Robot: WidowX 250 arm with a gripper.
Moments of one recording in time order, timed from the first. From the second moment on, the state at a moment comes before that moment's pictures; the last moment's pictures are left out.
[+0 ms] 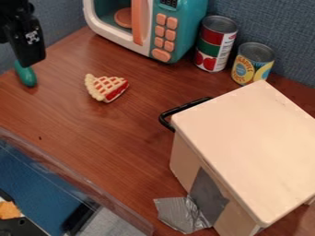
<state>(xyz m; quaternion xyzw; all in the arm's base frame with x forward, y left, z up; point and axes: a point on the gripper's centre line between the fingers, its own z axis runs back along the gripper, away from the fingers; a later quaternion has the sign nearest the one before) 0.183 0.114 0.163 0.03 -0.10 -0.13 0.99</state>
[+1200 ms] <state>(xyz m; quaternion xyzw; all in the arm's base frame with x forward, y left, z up) 0.237 0.052 0.122 0.02 -0.09 -0.13 0.99</state>
